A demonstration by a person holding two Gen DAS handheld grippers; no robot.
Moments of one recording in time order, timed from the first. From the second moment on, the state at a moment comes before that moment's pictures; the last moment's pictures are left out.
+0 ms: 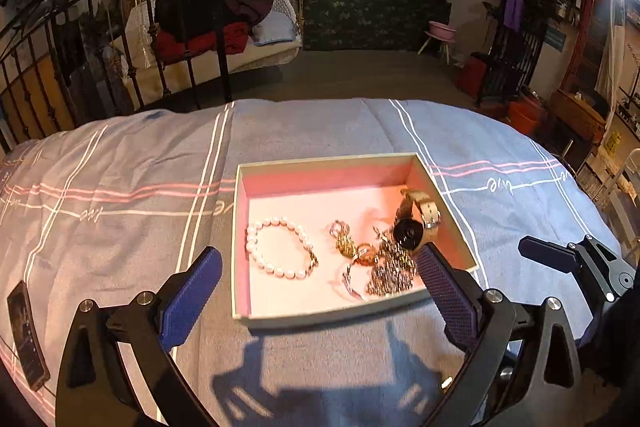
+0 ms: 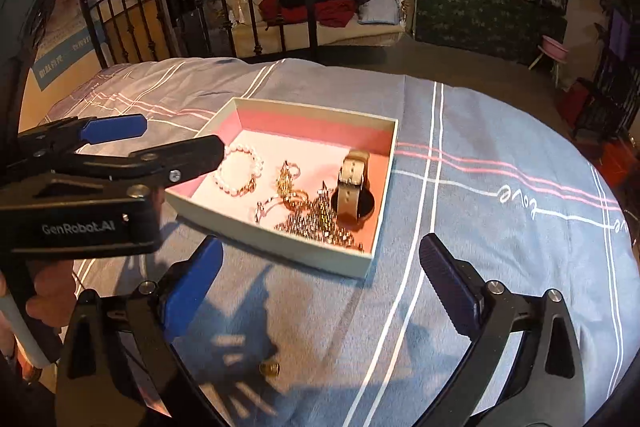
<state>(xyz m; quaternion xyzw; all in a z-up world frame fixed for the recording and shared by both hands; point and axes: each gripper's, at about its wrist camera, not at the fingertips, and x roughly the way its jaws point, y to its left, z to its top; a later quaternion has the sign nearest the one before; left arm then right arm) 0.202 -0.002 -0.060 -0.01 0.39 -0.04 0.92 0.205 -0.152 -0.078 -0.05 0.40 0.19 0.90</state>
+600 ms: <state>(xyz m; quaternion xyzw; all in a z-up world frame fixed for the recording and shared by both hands) 0.150 0.001 -0.127 0.00 0.46 -0.04 0.89 0.160 -0.137 -0.149 -0.06 0.48 0.21 0.85</state>
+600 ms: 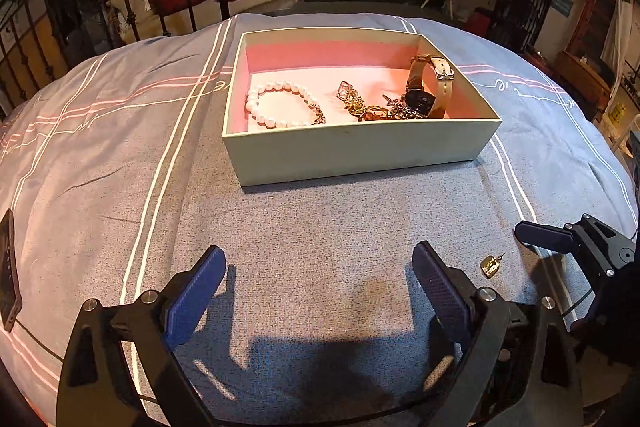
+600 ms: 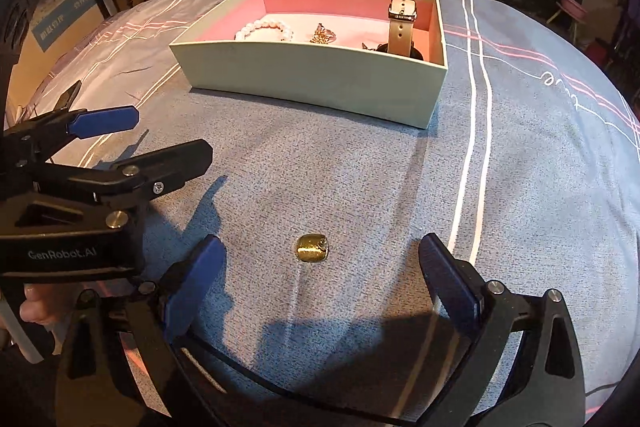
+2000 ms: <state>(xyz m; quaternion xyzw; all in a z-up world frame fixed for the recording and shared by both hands) 0.136 -0.029 -0.117 0.04 0.45 -0.08 0.89 0.146 -0.137 -0.132 -0.03 0.46 0.24 0.86</state>
